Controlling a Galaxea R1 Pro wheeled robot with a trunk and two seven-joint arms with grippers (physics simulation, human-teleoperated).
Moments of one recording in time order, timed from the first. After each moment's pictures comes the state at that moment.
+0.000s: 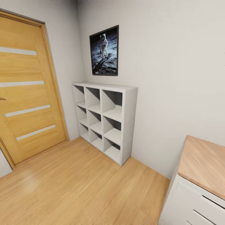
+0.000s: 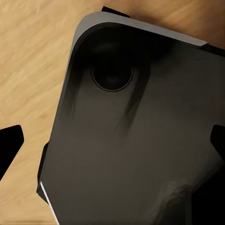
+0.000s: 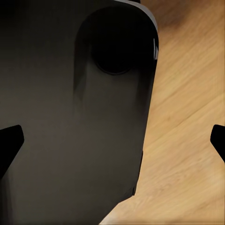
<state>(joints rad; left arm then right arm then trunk) 0.00 0.00 0.14 -0.05 0.18 -0.01 0.00 0.00 -0.01 0.04 0.00 0.07 -0.05 -0.01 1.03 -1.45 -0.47</state>
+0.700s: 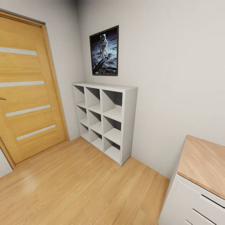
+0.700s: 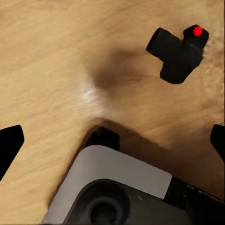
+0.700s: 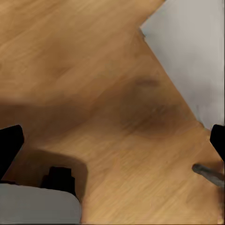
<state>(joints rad) -0.01 0.11 0.18 -0.56 0.37 0.30 0.02 -0.14 -0.02 0.12 -0.39 0.15 0.11 -0.16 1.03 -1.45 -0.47</state>
